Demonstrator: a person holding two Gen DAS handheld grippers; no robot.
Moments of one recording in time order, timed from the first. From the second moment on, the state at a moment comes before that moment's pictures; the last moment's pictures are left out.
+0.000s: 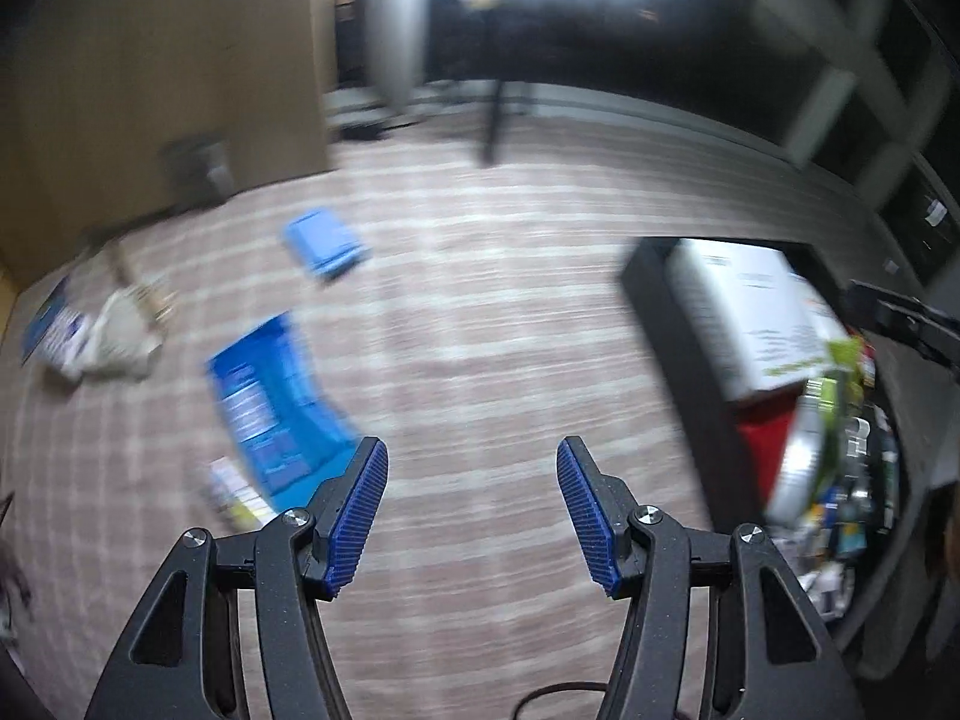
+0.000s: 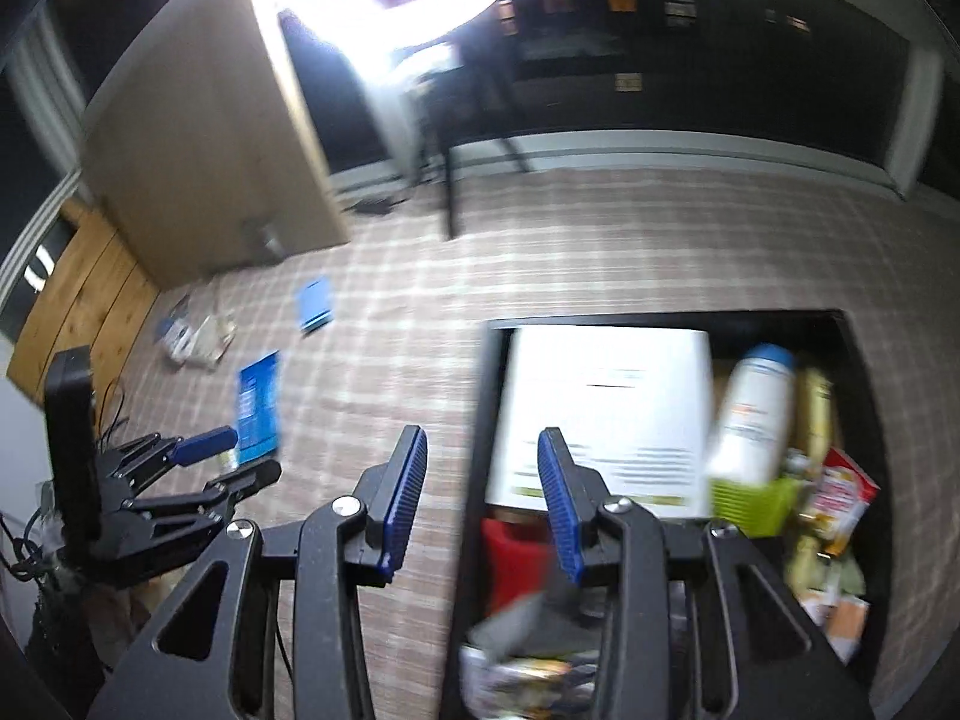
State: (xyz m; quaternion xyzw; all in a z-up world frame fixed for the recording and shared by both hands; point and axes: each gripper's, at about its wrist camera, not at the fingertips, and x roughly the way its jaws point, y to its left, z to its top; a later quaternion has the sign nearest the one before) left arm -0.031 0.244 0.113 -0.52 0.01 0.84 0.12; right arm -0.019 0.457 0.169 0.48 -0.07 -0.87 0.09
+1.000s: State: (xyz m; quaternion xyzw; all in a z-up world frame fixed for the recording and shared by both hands) left arm -0.069 0.136 0.032 -0.57 0.01 0.82 0.00; right arm -0.114 0.246 0.071 0.58 -0.03 -0.79 0.17
